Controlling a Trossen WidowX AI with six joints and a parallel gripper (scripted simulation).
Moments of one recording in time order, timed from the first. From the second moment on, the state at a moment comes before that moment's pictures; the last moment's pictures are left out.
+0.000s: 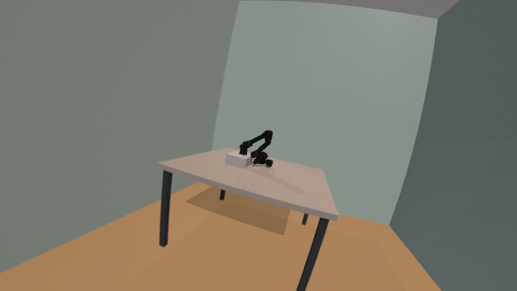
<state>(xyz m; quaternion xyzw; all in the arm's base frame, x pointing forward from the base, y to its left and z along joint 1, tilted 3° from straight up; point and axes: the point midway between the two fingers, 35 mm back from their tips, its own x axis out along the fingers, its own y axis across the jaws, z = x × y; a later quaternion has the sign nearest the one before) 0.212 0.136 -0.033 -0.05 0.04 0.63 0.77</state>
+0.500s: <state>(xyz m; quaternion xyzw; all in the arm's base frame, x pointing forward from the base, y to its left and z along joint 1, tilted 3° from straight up) 0.211 0.136 -0.033 -0.05 0.04 0.63 0.77</state>
